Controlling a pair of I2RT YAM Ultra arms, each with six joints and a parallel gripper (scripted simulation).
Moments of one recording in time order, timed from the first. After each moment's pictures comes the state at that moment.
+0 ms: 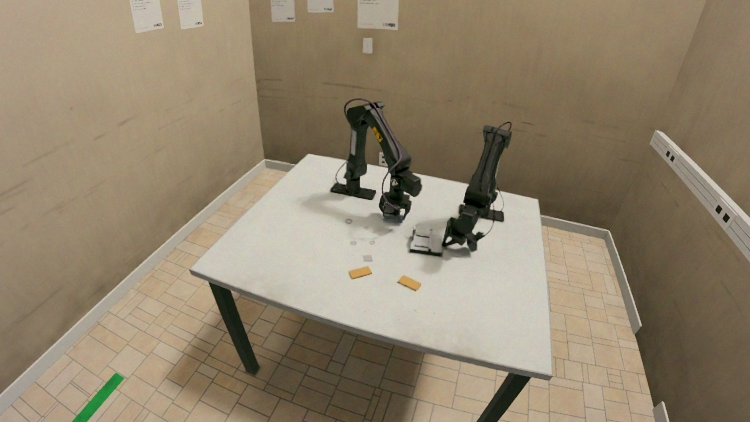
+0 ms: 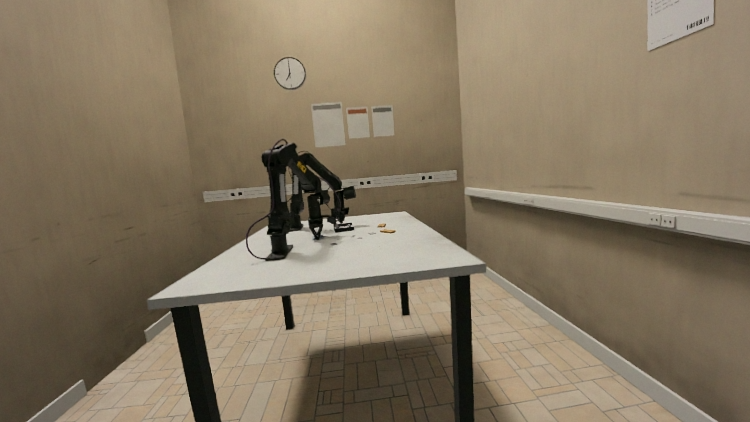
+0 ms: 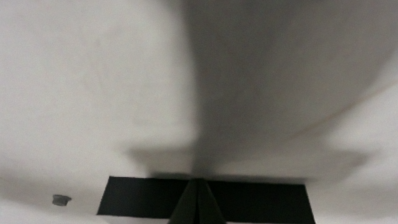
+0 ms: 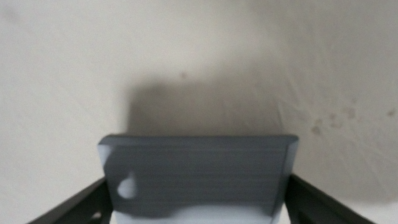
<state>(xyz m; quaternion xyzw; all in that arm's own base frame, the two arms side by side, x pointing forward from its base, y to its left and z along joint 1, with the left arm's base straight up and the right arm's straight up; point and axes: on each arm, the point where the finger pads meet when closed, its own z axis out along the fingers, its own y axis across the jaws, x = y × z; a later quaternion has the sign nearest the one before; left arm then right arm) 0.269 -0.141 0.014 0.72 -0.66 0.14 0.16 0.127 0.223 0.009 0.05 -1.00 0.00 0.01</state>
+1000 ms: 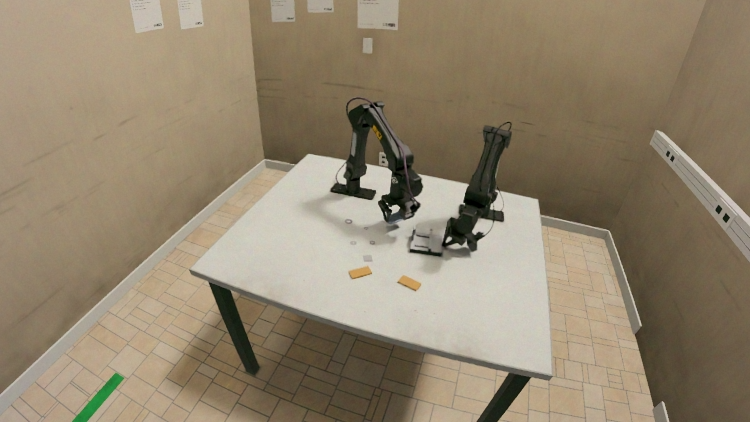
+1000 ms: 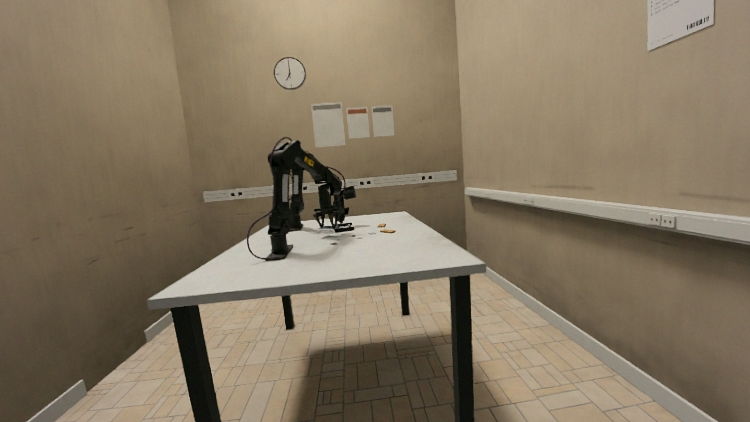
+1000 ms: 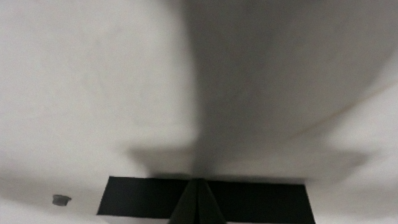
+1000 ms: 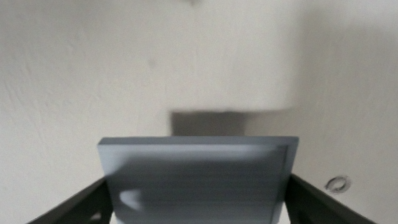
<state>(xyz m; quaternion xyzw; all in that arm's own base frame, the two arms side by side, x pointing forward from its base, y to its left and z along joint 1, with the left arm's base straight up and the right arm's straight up) 0.269 -0.141 0.014 0.72 -0.66 0.14 0.16 0.182 0.238 0.049 0.42 -0.91 0.01 0.00</state>
